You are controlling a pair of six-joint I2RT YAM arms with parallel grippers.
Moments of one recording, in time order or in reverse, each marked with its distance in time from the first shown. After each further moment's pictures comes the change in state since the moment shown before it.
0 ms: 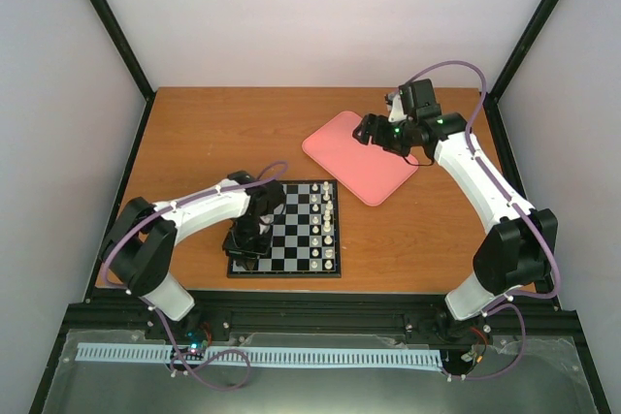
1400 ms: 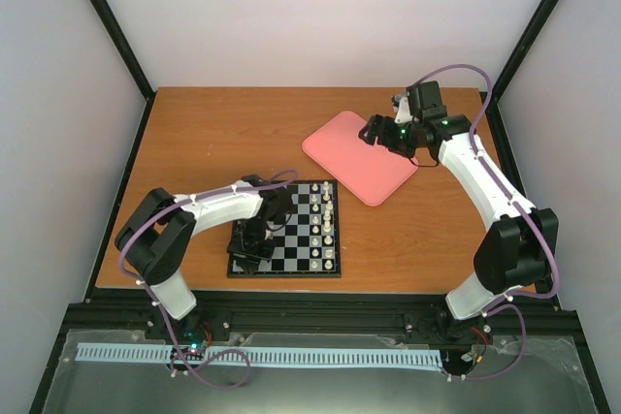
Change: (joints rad) left arm -0.043 0.106 0.002 0.006 -0.029 0.001; right arm -0.048 0.000 -0.035 0.021 -0.027 -0.012
